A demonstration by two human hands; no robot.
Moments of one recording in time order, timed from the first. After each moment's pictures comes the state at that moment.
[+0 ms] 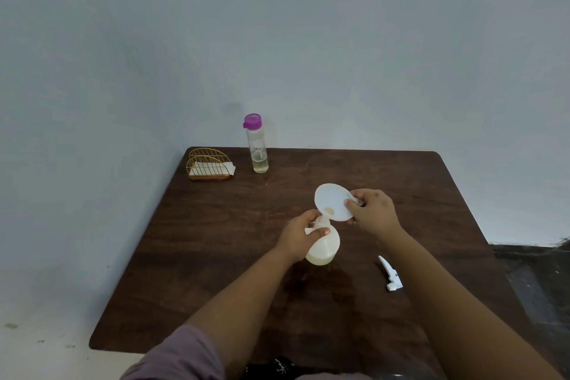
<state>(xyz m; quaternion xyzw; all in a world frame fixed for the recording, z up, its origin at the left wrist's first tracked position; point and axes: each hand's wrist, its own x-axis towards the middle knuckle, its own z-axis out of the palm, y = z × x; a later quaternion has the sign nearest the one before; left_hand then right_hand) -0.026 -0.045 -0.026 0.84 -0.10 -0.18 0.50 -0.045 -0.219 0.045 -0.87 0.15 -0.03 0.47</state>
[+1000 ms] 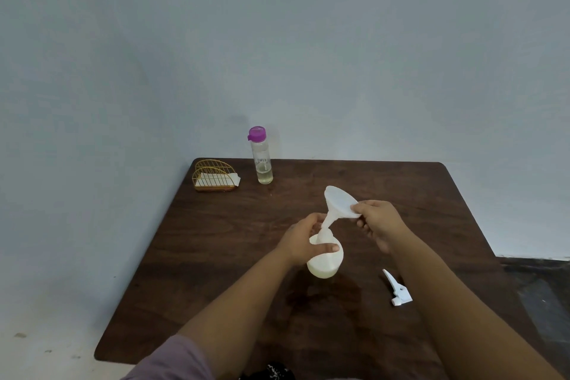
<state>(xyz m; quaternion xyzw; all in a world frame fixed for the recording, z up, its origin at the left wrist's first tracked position) -0.022 -0.040 0.011 0.86 -0.14 -0.22 0.44 -0.033 -0.228 0.060 -0.72 0.27 0.08 0.64</state>
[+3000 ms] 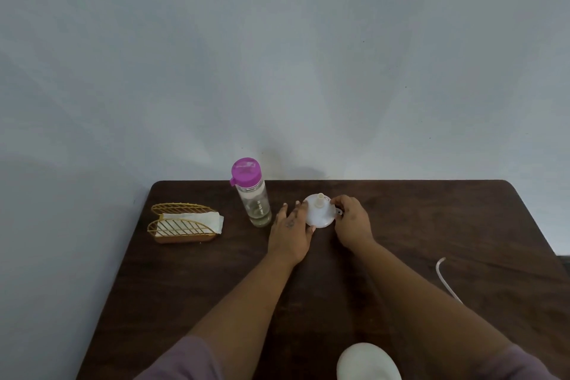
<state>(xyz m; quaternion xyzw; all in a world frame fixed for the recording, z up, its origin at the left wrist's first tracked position) 0.232 -0.033 -0.112 0.96 -0.14 -0.15 0.21 0.226 -0.191 -0.109 -0.90 0.15 0.00 0.41</state>
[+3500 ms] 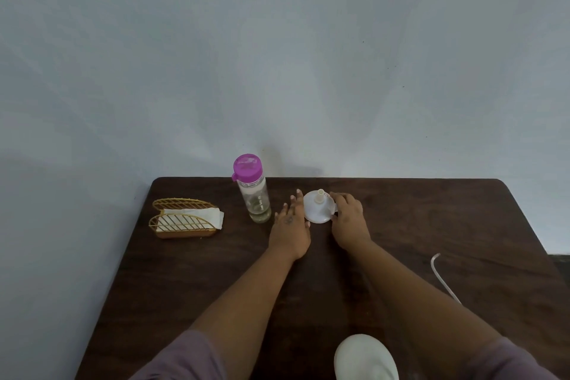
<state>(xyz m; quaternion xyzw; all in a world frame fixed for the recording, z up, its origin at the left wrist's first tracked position) 0.230 -0.035 -0.106 0.94 -0.11 -0.19 0.26 0.217 -0.187 -0.107 -0.94 0.11 0.01 0.33</state>
